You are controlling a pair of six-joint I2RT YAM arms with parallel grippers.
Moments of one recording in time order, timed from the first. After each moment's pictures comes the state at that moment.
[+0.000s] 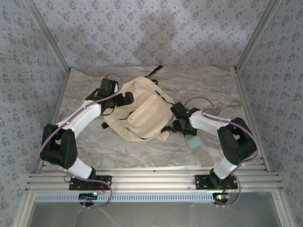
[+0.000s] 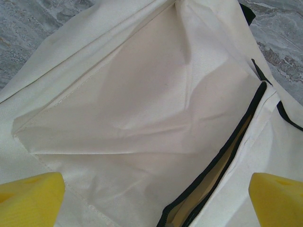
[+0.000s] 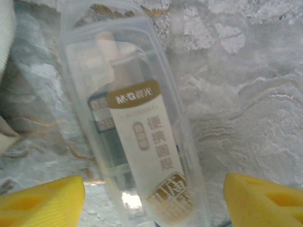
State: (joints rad) left arm -0.35 1.54 1.13 -0.43 0.06 -0.47; right arm 0.56 1.62 0.91 -0.68 0.18 0.69
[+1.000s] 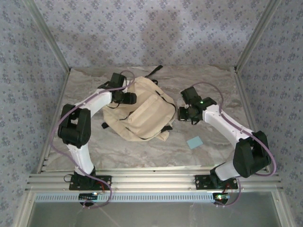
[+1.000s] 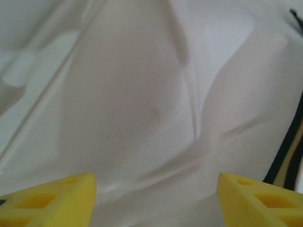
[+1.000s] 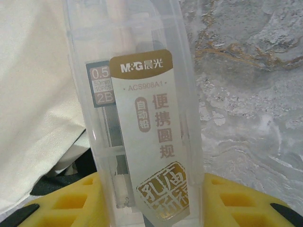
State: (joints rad) left arm -0.35 1.89 1.39 -0.53 0.13 -0.20; right arm 0.46 1.44 1.11 -0.81 0.06 0.40
